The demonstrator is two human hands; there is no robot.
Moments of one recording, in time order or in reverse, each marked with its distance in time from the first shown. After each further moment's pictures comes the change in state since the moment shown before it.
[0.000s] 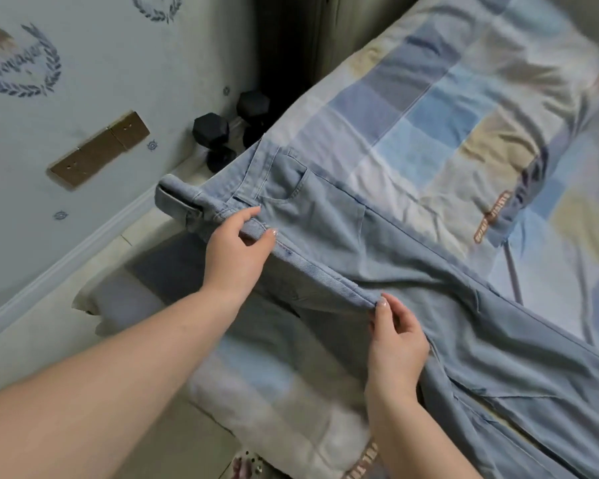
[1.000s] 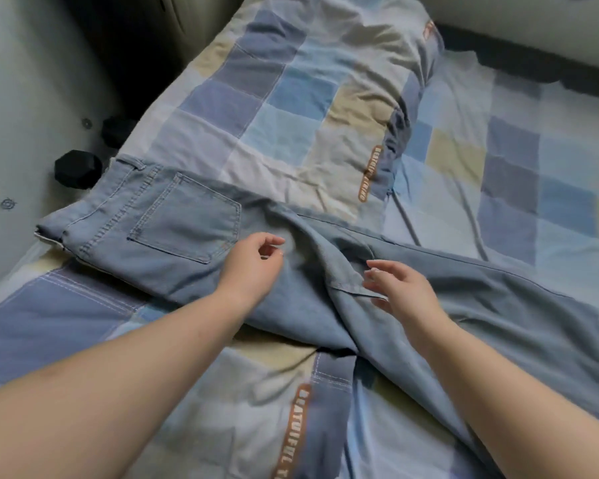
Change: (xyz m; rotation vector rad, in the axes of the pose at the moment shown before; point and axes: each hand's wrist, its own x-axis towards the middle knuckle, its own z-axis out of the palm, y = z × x) left_hand -0.049 0.055 0.180 0.135 -0.482 0.098; right_hand 0.135 -0.024 -0.153 -0.193 -0.228 0.075
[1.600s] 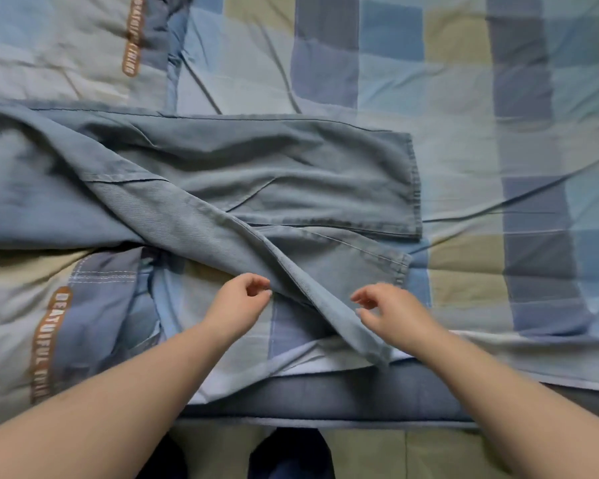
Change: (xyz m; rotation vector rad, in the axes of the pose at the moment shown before) left_hand -0.216 -0.017 0.313 0.217 -0.491 -0.212; right_hand -0.113 0.256 -0.317 -0.888 -0.192 0.042
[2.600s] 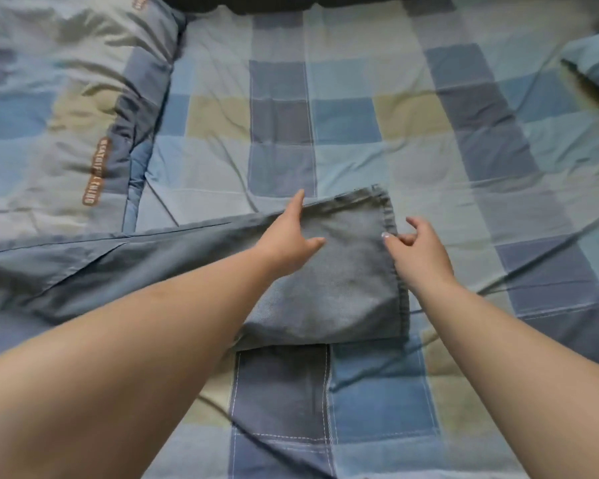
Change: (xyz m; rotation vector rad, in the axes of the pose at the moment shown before) left_hand 0.150 0.237 0.055 0.321 0.031 0.465; right_hand 0.133 0.067 -0.154 0.823 0.649 0.165
